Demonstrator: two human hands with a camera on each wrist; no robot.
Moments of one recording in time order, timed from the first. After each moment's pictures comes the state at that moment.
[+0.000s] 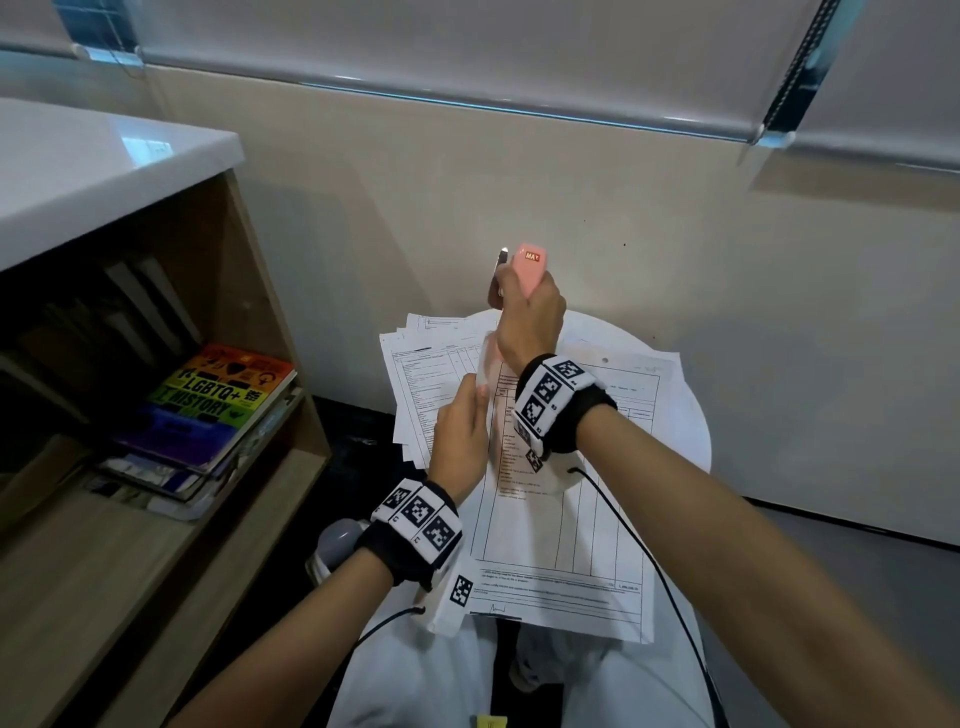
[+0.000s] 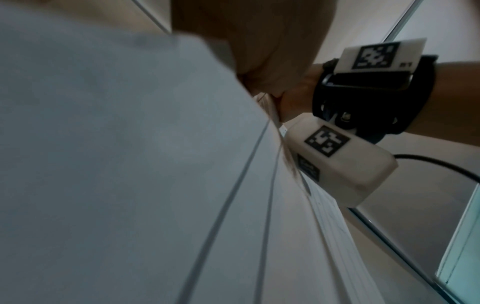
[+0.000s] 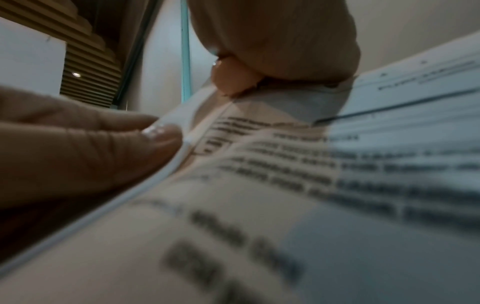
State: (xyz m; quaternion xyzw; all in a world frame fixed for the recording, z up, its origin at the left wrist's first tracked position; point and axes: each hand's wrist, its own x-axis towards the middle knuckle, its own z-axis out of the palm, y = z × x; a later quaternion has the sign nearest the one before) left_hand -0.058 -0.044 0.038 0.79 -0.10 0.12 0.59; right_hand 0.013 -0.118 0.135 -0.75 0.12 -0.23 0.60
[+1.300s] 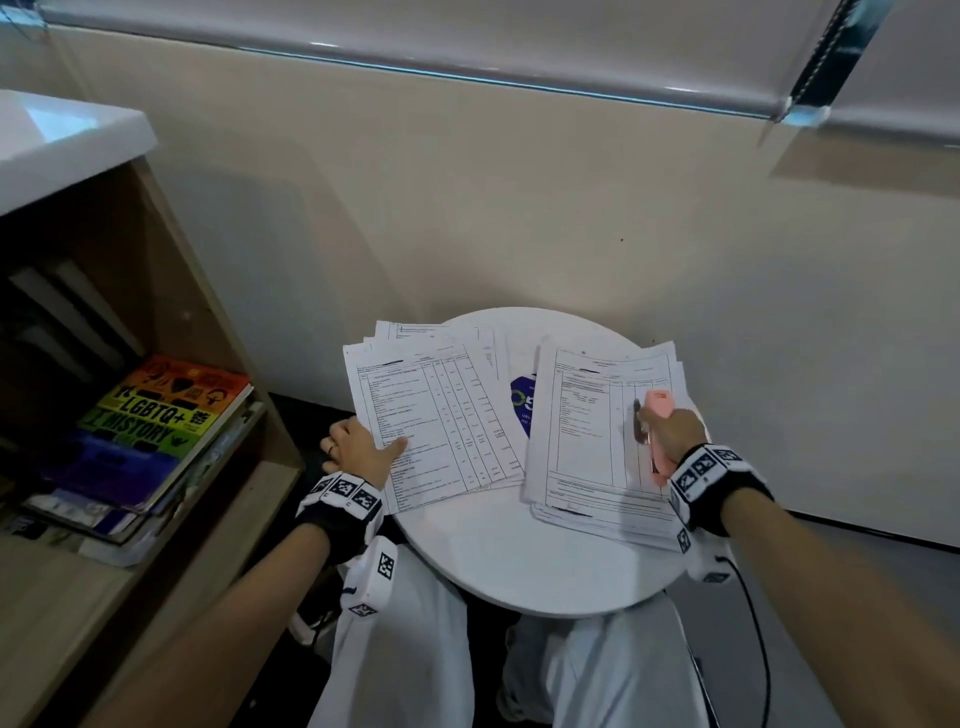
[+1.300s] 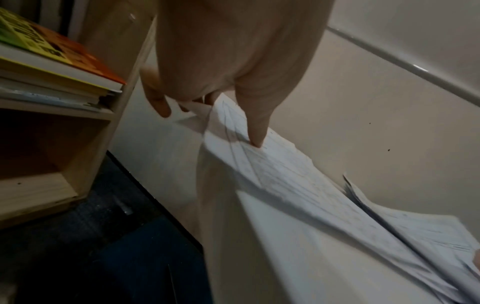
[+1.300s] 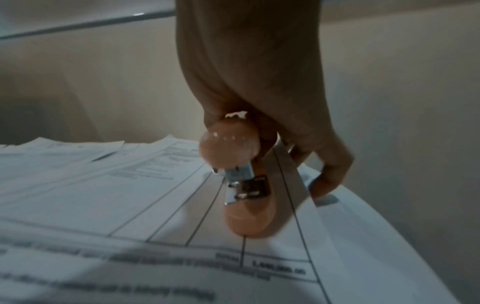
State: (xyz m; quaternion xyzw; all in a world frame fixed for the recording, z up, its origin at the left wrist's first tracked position) left_hand 0.061 0.016 -0.062 0.91 0.21 -0.03 0.36; right_hand 0.049 -0.359 -0.016 -0.85 0.34 0.03 0.40
